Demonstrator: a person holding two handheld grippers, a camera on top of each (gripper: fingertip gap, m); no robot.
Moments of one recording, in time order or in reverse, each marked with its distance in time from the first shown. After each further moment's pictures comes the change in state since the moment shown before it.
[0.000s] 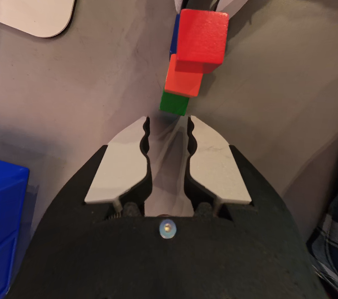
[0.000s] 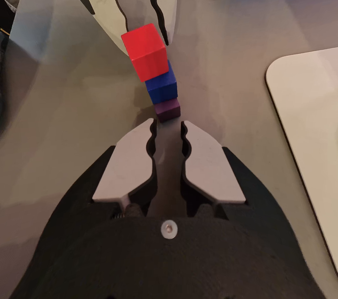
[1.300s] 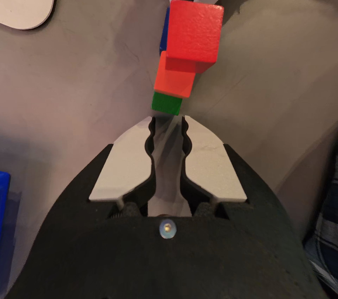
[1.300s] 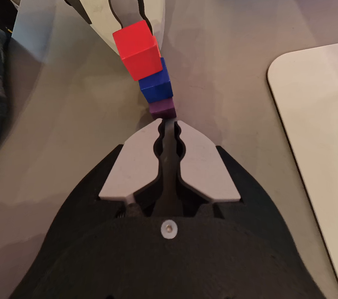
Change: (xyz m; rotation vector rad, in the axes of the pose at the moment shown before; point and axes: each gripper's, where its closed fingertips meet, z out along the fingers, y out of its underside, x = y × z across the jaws) left arm 0.007 0.004 0.007 -0.007 0.034 -0.012; right arm 0.005 -0.002 0.003 -0.020 -0.025 0.021
